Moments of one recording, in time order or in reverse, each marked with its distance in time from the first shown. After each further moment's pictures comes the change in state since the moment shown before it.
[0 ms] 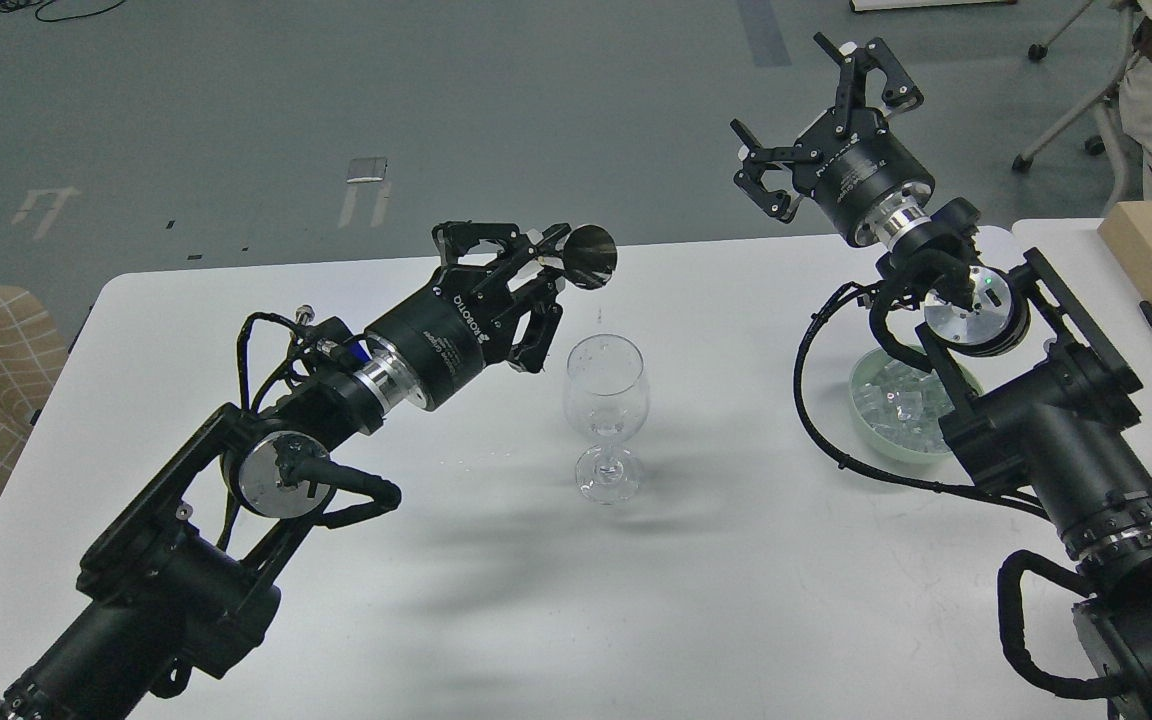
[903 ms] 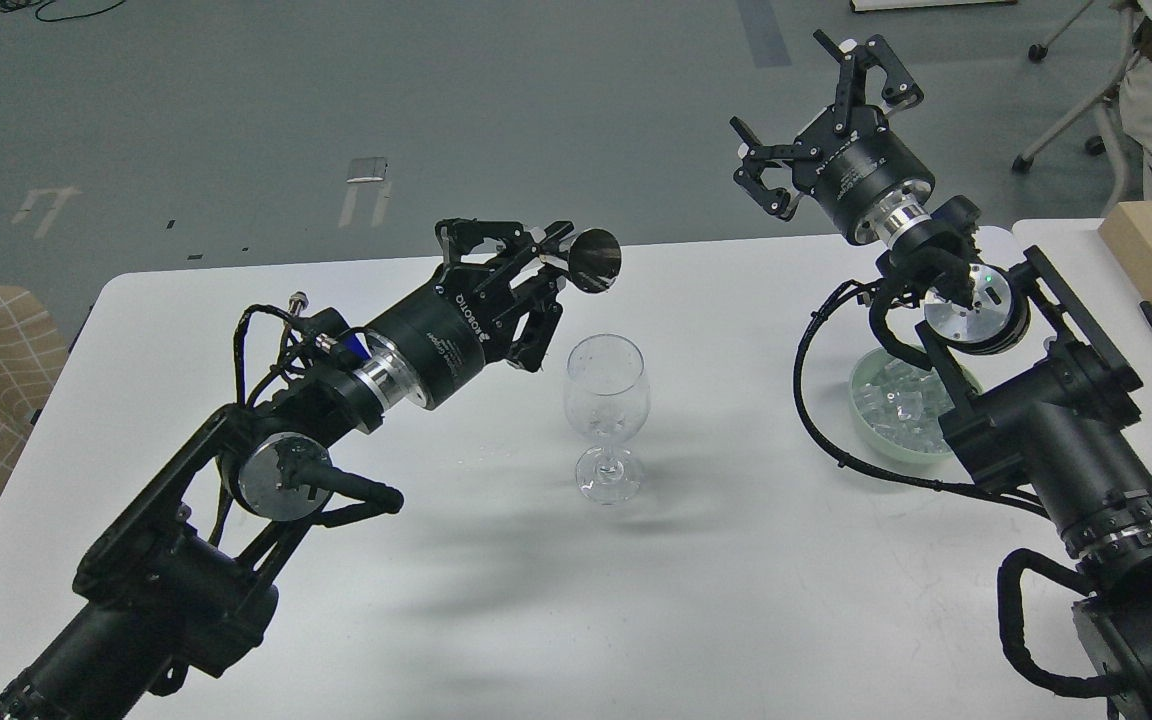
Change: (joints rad) left arm 0.000 0.004 -0.001 -0.027 0.091 -0.004 0.000; right arm 0.003 0.000 0.001 0.000 0.000 -0.007 0.000
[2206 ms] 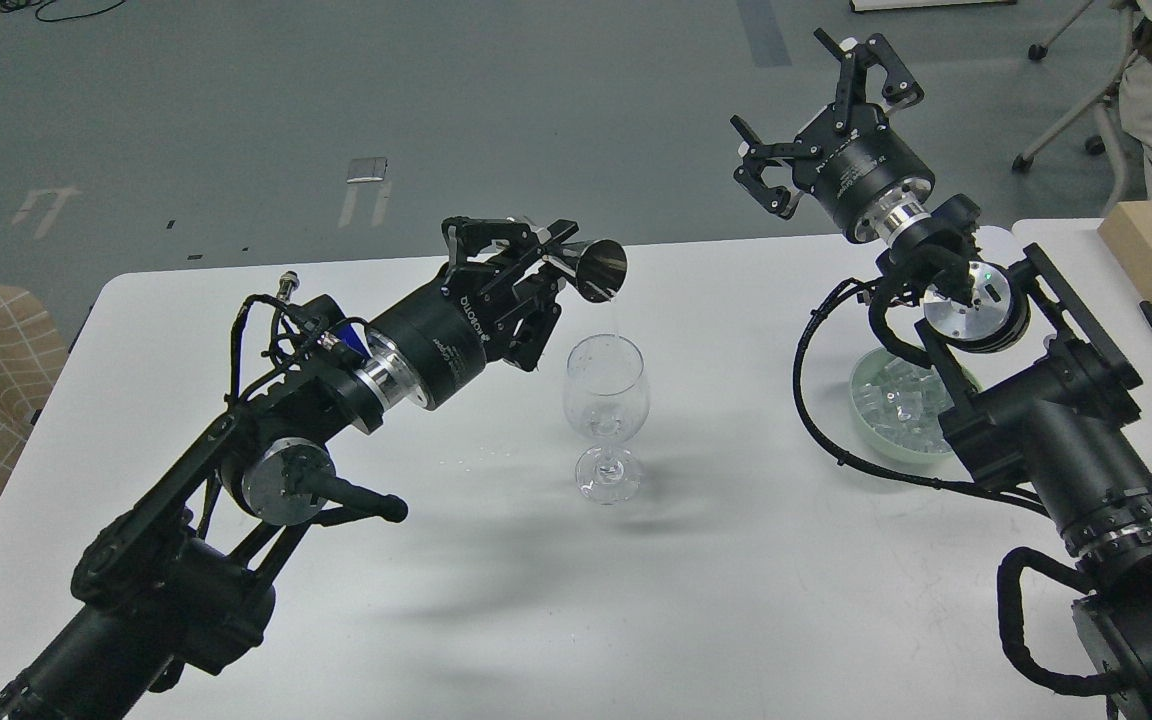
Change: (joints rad) left arm 0.002 0.000 -0.002 -0.010 0.128 -0.017 -0.007; right arm 0.004 0.000 -0.001 0.000 0.002 -0.004 0.000
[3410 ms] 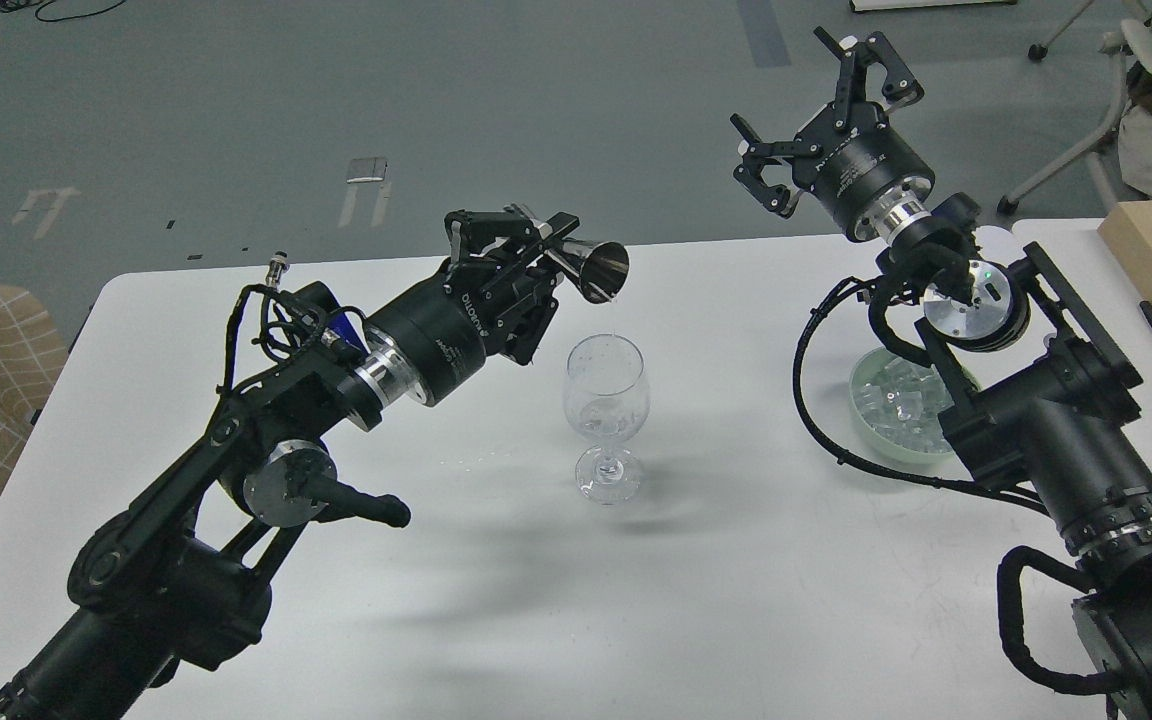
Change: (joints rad) left arm 0.000 0.003 -0.005 -0.029 0.119 0.000 -0.008; right arm 0.002 0.000 0.000 0.000 0.000 0.000 0.000
